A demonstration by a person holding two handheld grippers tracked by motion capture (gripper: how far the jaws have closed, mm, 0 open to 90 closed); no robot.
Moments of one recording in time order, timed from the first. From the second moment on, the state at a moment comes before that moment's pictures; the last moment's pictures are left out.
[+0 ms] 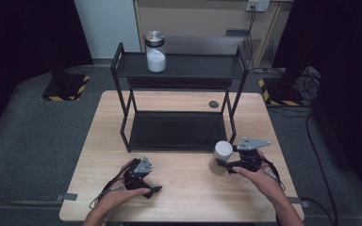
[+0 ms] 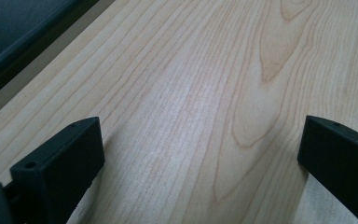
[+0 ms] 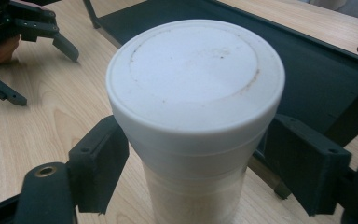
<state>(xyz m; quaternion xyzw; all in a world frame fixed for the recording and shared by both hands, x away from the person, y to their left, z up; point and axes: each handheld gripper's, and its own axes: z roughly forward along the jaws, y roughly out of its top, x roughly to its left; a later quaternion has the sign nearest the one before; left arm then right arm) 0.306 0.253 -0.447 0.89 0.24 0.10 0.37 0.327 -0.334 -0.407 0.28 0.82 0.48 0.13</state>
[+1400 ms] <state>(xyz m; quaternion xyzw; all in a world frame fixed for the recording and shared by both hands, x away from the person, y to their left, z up) 0.307 0.253 -0.446 0.89 0.24 0.10 0.37 0.314 -0.333 -0.396 0.26 0.81 0.50 0.16</state>
